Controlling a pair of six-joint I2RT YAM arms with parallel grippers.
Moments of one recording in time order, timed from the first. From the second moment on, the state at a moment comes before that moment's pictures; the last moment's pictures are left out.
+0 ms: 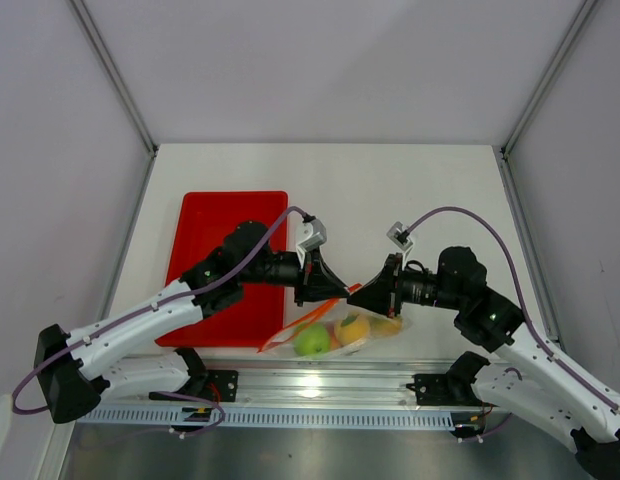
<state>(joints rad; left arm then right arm) -0.90 1.07 0.89 -0.01 0.66 -0.26 0.76 0.71 0.72 -0.20 -0.57 0.57</state>
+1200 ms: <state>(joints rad) -0.90 1.09 1.07 -0.36 0.63 -0.23 0.76 0.70 0.76 -0.31 -0.40 0.83</state>
